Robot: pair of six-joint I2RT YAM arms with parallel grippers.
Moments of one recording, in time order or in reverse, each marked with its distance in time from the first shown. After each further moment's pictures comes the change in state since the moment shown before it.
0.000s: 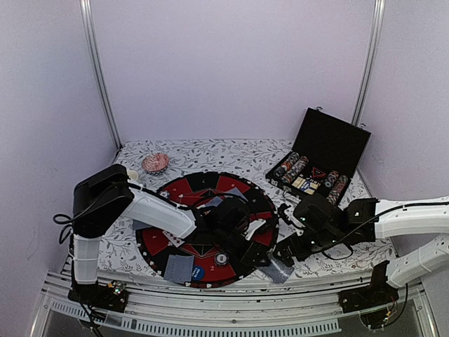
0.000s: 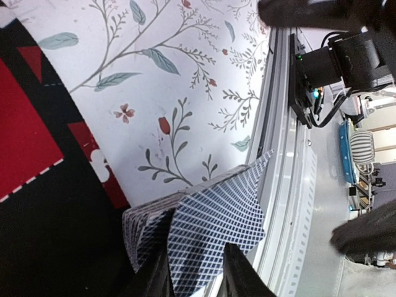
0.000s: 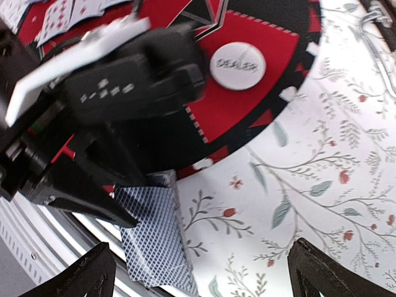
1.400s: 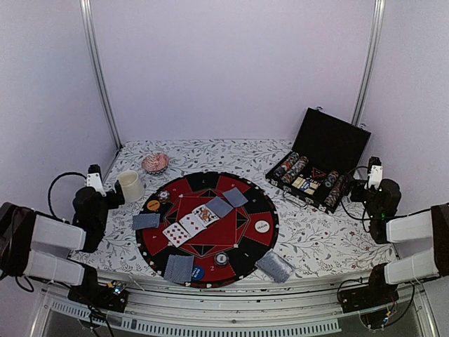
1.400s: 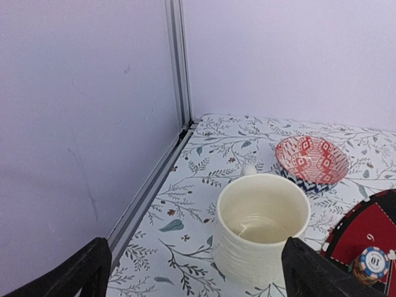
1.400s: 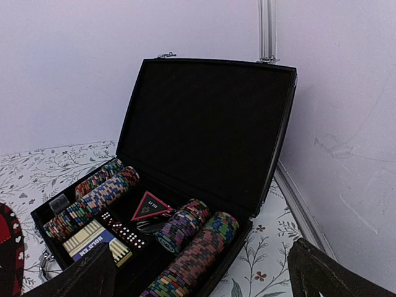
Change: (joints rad) left arm 0.974 -0.895 -1.020 0.750 -1.025 0.493; right arm -1.101 -0.024 -0.495 1.403 -0.081 -0.412
